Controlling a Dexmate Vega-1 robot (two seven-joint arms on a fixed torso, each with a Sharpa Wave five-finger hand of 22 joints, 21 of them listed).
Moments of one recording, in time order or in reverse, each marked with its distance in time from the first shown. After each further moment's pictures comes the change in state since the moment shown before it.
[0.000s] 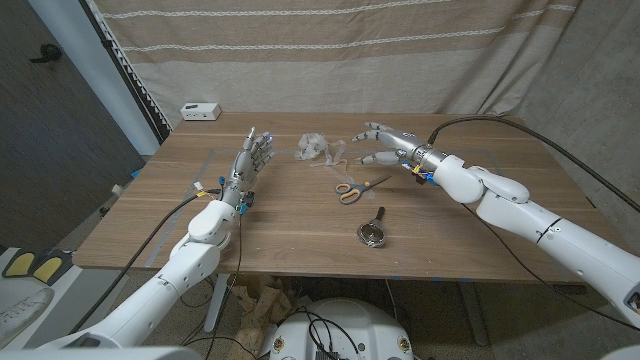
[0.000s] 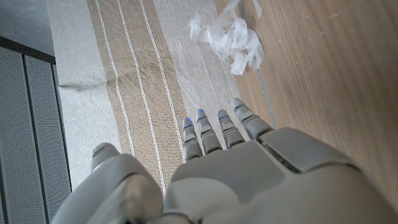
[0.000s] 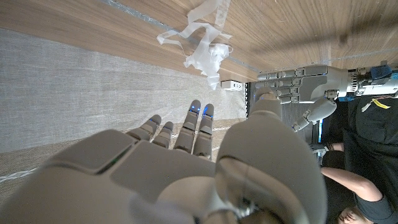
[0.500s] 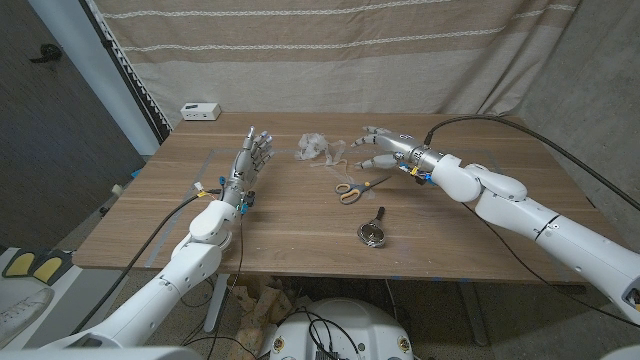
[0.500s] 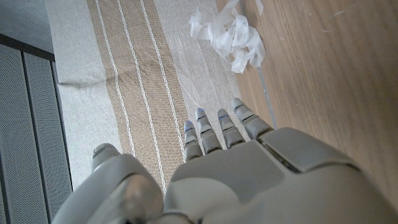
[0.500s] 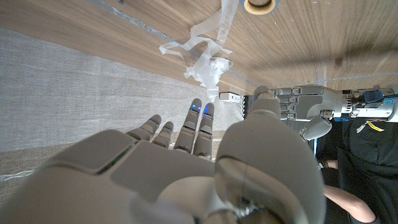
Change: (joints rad) left arm 0.001 -0.008 -0.001 -0.001 0.005 -0.002 0.014; left_hand -0.005 0.005 -0.008 0.000 0.000 -0.061 -0.007 -0.023 -0.003 0.018 -0.003 0.000 0.000 0.007 0.004 0.000 0.000 0.000 0.000 0.000 0.000; right arm 0.033 -0.004 -0.034 0.006 -0.057 -0.019 0.045; right_hand 0.016 0.005 0.008 0.000 -0.008 0.013 0.002 0.003 0.005 0.016 0.005 0.007 0.005 0.004 0.004 0.000 0.000 0.004 -0.004 0.000 0.000
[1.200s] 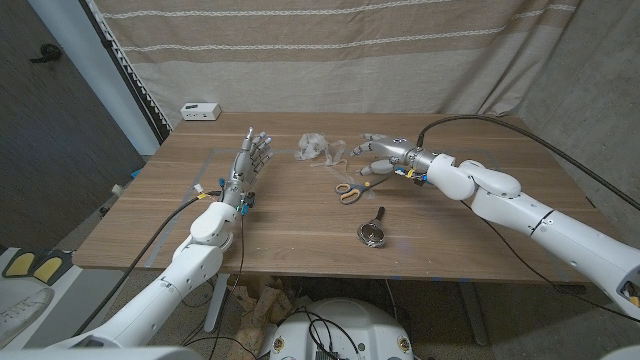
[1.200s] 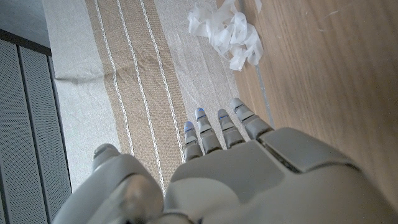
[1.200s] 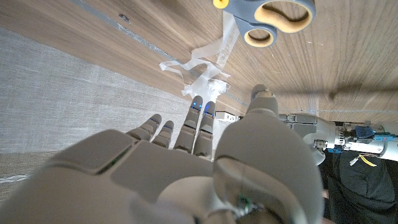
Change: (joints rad) left arm 0.009 -0.008 -0.004 0.001 -0.004 -0.004 0.013; left_hand -0.004 0.004 -0.004 0.004 0.000 -0.007 -0.003 0.003 0.000 0.000 0.000 0.000 0.000 0.000 0.000 0.000 -0.002 -0.007 0.000 0.000 0.000; right arm 0.043 0.002 -0.052 0.003 -0.093 -0.029 0.064; right_hand 0.029 0.008 0.015 0.001 -0.007 0.013 0.003 0.007 0.009 0.023 0.016 0.011 0.005 0.011 -0.004 0.000 0.000 0.005 0.005 0.000 0.000
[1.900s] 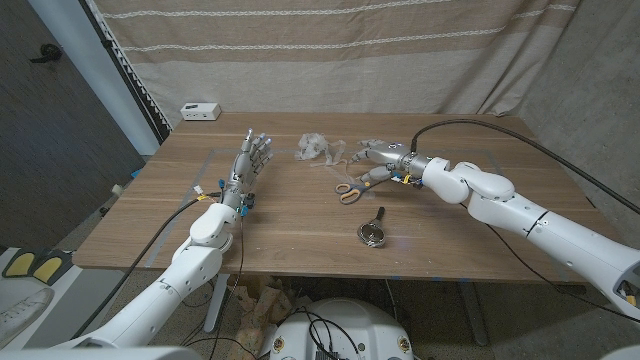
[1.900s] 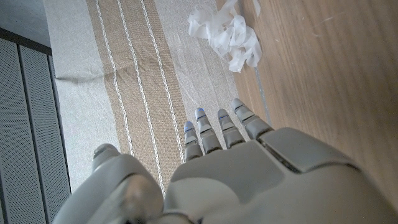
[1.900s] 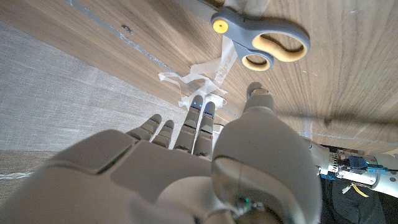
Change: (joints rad) left arm 0.009 0.003 -0.001 -0.008 -0.008 0.000 -0.005; left_hand 0.000 0.000 0.000 0.000 0.000 0.004 0.004 0.005 0.000 0.002 0.002 0.000 0.000 0.000 0.000 0.000 0.000 -0.002 -0.002 0.000 0.000; right arm 0.013 0.001 -0.039 -0.002 -0.099 -0.029 0.028; right_hand 0.066 0.024 0.041 -0.011 -0.004 -0.017 0.002 0.000 0.016 0.007 0.000 0.004 0.009 0.005 0.005 0.000 0.000 0.000 0.000 0.000 0.000
